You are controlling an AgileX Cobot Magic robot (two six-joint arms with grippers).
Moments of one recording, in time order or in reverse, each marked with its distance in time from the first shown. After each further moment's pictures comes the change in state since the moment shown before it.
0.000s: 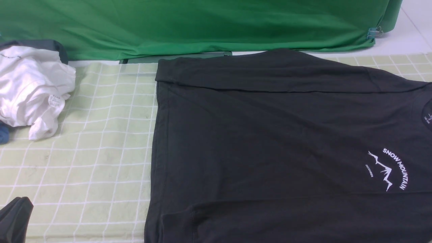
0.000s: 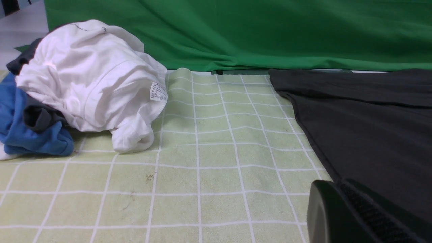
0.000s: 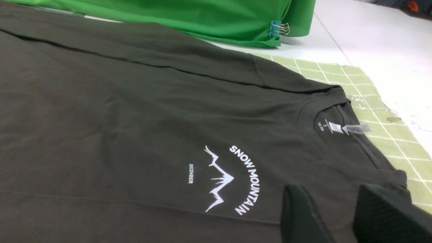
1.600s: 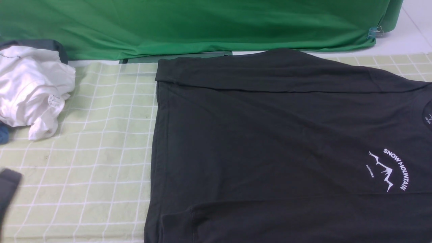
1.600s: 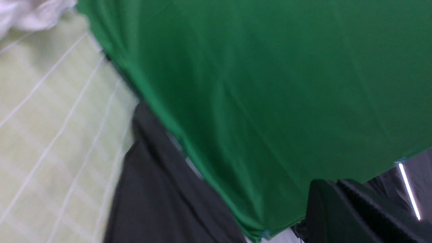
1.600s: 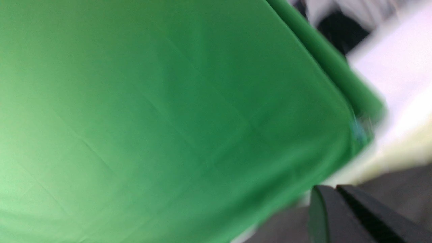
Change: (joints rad) right arm 0.000 0.029 -0.110 0.363 -0.389 0.437; left arm 0.000 0.014 -0.176 -0.649 -0.060 -0.263
